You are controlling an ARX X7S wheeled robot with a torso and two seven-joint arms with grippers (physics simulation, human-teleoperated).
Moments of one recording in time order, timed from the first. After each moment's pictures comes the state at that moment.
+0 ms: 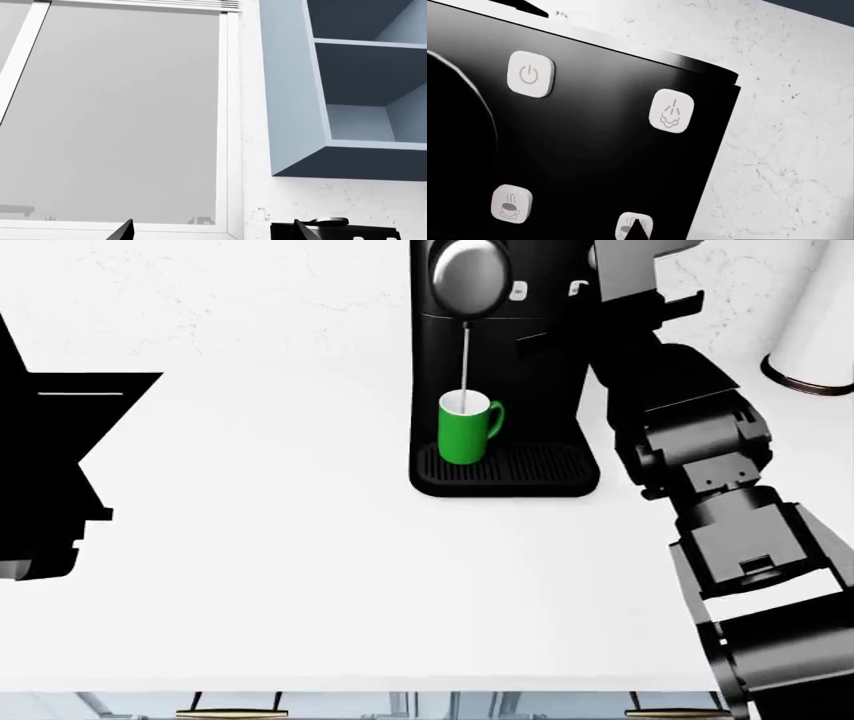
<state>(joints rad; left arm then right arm) -0.13 -1.30 0.12 0.97 -0.84 0.24 -0.95 1.40 0.21 -0.61 0.92 0.40 0.27 0.07</state>
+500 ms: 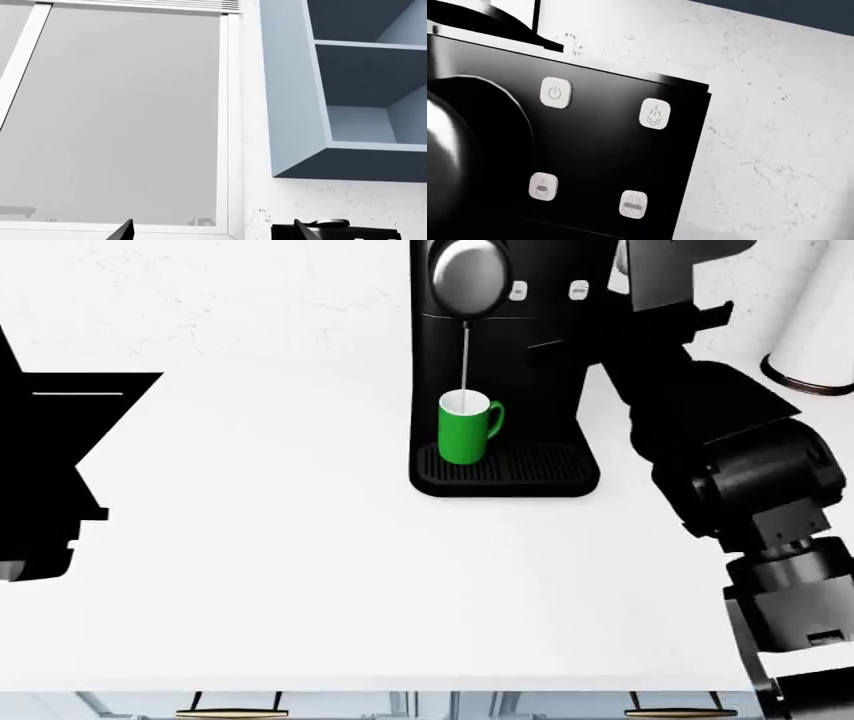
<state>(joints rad) -0.12 -1.31 0.11 0.97 -0.84 0.25 -0.96 1.24 0.38 -0.55 0.39 0.53 0.53 0.18</state>
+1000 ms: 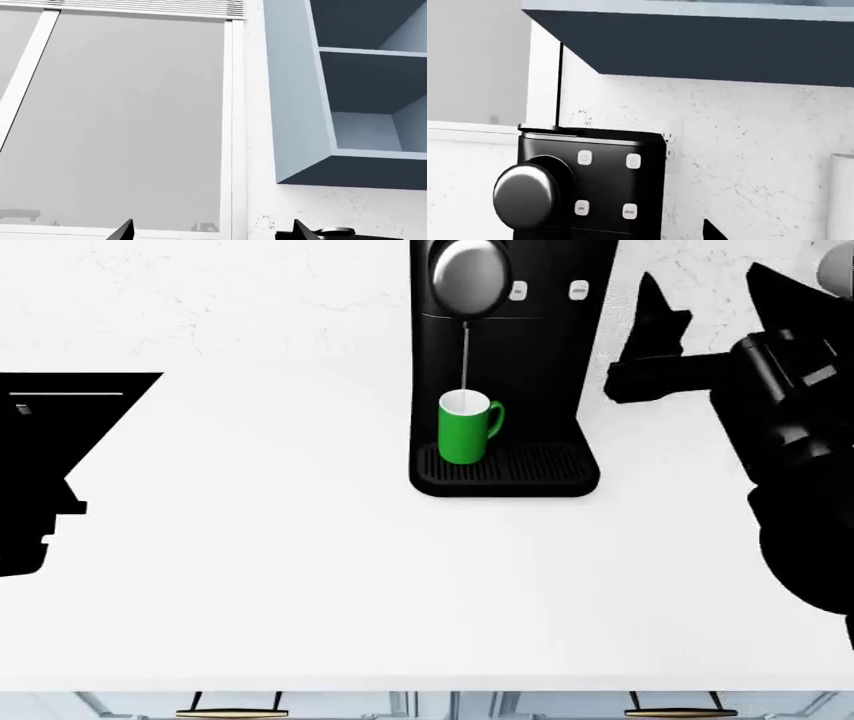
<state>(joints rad) -0.07 -1.33 0.06 0.98 -0.85 0.27 -0.98 0.92 0.67 -0.16 -0.52 1.01 0.83 0.54</state>
